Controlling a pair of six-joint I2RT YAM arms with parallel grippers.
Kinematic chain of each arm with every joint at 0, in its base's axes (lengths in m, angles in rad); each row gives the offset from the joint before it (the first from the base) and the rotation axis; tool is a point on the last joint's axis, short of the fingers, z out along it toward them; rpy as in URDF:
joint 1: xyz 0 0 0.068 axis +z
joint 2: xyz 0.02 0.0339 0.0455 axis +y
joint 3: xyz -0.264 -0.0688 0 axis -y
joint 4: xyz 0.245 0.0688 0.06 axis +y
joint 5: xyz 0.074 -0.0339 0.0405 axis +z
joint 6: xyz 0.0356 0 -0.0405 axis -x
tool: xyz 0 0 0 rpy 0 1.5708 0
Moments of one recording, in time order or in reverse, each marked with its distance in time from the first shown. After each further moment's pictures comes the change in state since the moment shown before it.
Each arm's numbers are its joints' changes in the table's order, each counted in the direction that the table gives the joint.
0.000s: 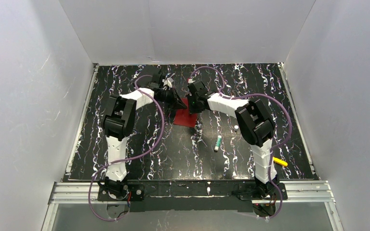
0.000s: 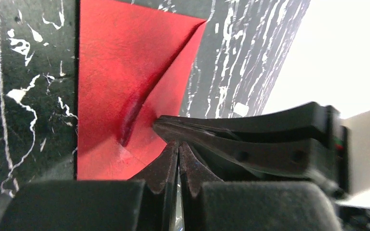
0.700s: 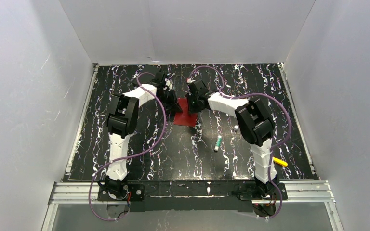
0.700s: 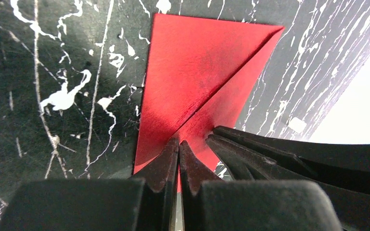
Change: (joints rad) left arm -0.013 0.101 0.145 0.269 0.182 -0.158; right arm -0.016 0.002 -0.002 -0.021 0.048 0.027
